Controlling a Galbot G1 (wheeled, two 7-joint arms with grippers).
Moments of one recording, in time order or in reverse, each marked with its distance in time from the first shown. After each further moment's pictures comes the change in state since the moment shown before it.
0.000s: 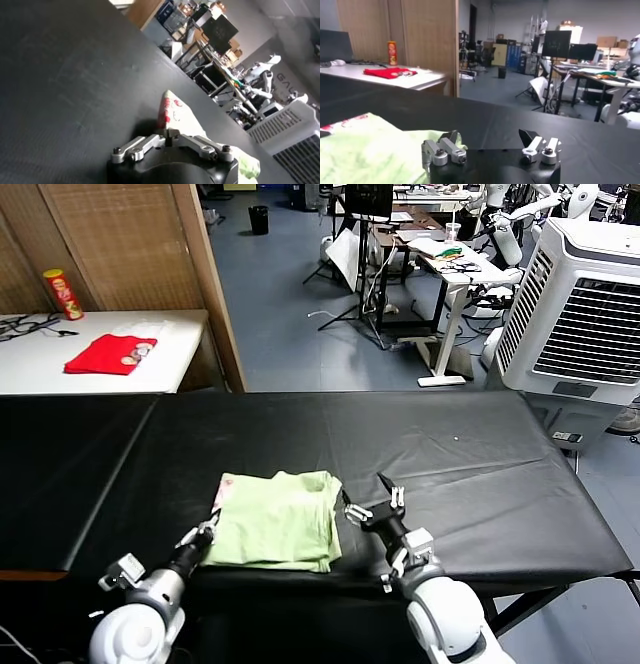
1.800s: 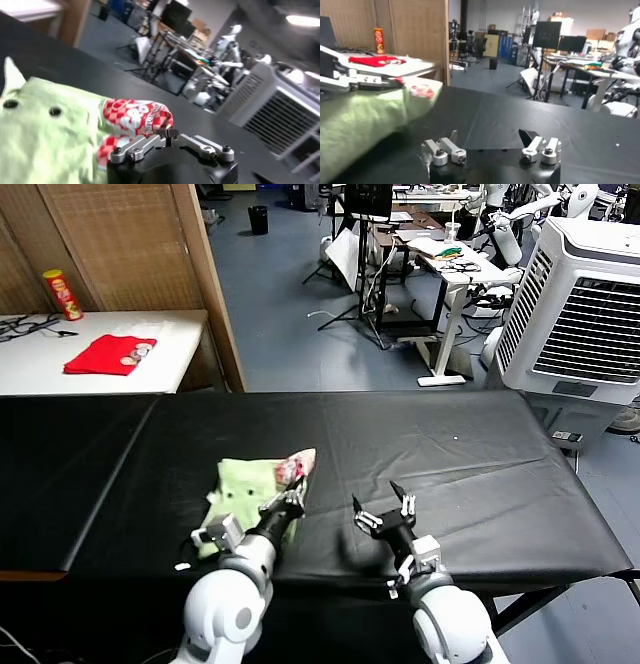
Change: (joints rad) left arm -0.152 -0.168 0.392 -0.113 0.320 0.105 -0.130; right arm -0.040 0.014 0.032 0.004 -0.007 -0.032 0.000
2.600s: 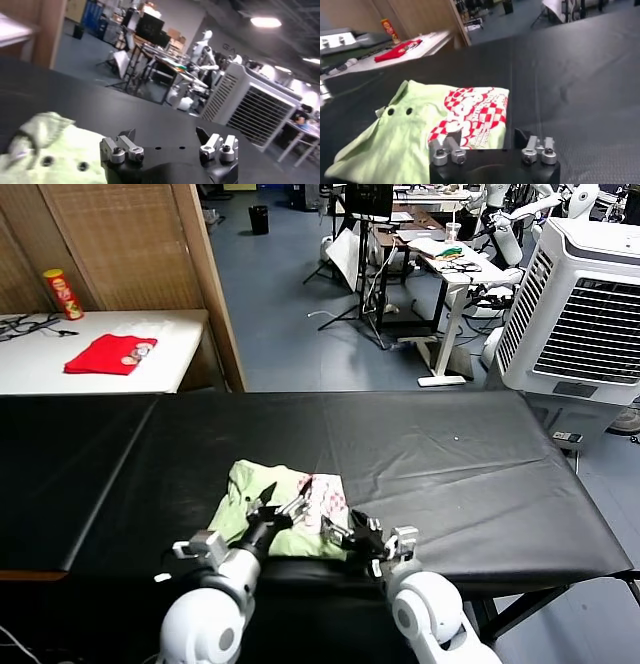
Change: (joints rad) left arm 0.084 0.060 -0.069 -0.060 0.075 -0.050 0.130; right arm 0.089 0.035 -0.067 -0.094 0.431 -0.214 0.092
